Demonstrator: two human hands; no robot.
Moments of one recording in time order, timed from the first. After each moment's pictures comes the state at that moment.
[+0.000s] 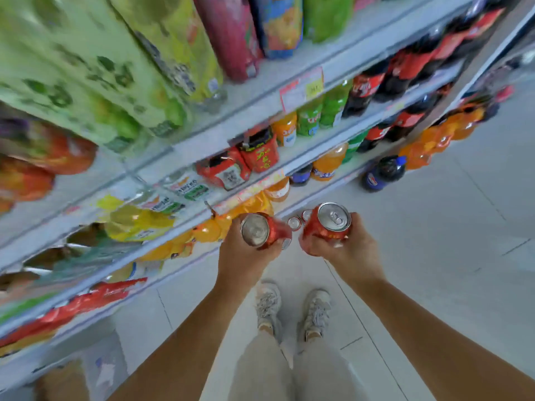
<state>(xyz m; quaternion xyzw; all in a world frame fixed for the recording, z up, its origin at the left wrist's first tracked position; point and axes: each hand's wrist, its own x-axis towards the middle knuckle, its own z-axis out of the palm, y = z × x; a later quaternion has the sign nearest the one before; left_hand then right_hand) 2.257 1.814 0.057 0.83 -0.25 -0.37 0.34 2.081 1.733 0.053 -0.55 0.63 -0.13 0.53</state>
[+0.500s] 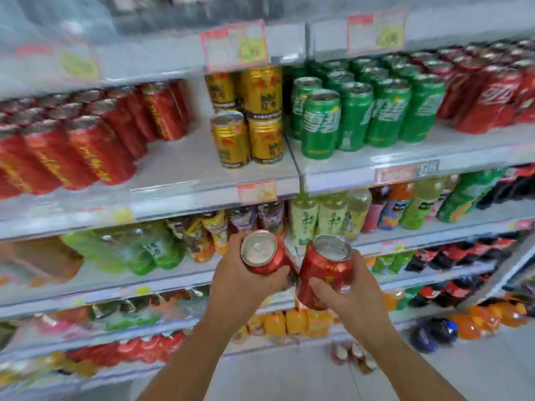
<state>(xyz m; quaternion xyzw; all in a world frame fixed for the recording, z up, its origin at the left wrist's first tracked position) 2.378 1.972 0.357 0.78 -0.31 -0.15 0.52 2.227 1.857 0.335 -0.71 0.36 -0.28 0.53</state>
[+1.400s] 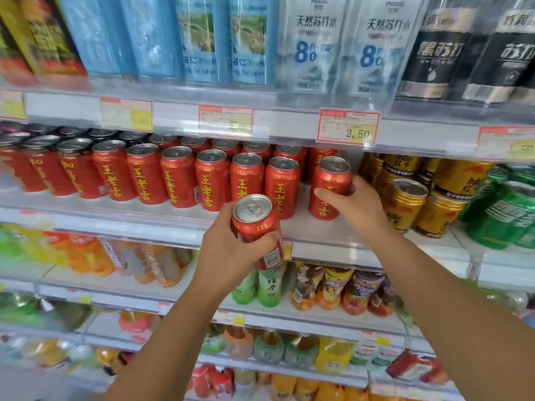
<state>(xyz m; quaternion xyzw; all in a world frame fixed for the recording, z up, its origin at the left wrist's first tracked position) 2.586 2.130 0.444 0.75 -0.24 -0.02 0.62 2.549 1.894 0.462 -0.81 0.26 -0.28 0.44</state>
